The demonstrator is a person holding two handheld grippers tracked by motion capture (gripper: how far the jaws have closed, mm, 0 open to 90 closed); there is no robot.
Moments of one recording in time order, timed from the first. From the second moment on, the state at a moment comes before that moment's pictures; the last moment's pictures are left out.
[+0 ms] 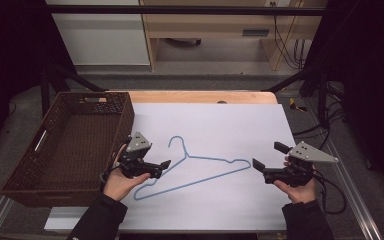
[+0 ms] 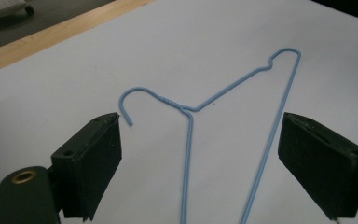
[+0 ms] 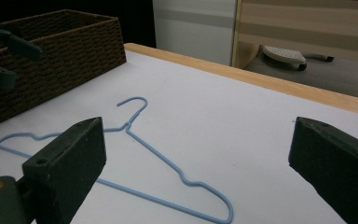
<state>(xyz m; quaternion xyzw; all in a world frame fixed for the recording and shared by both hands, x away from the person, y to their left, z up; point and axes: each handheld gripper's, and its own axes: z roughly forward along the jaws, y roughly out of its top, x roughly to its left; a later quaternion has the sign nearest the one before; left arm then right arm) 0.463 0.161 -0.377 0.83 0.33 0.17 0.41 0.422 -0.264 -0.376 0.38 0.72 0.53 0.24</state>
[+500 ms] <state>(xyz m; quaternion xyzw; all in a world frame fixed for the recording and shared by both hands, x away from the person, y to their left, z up) 0.494 0.131 -0.416 0.87 0.33 0.14 0.33 0.424 -0.259 -0.380 0.38 0.72 0.52 0.24</state>
